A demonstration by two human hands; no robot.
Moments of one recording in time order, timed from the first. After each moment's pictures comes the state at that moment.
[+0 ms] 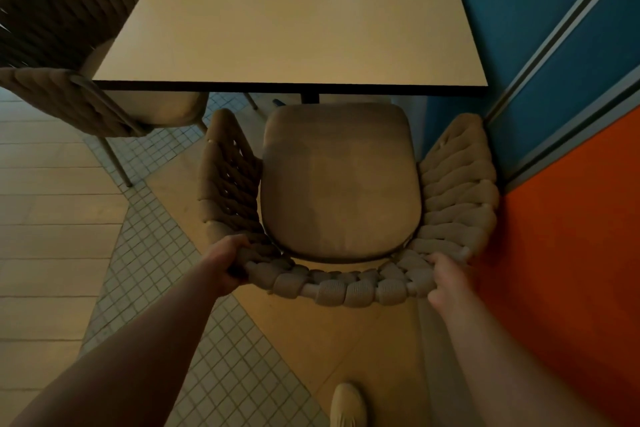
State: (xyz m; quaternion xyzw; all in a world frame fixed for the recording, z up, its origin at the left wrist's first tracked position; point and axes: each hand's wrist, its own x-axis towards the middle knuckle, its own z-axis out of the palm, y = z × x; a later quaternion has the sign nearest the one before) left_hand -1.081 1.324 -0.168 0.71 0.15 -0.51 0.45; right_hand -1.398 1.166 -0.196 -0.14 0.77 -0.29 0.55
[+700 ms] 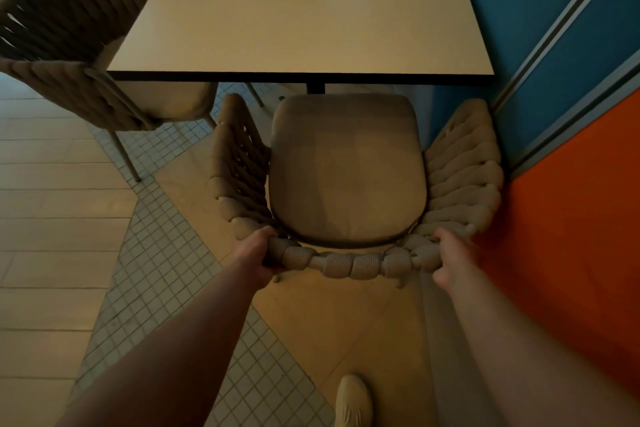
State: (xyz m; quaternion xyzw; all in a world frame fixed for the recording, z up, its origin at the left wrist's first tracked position) left_hand -1.128 1.320 -0.162 0.67 0.20 -0.47 0.54; right_hand -1.387 1.166 -0.168 -0.16 0.74 -0.31 0.58
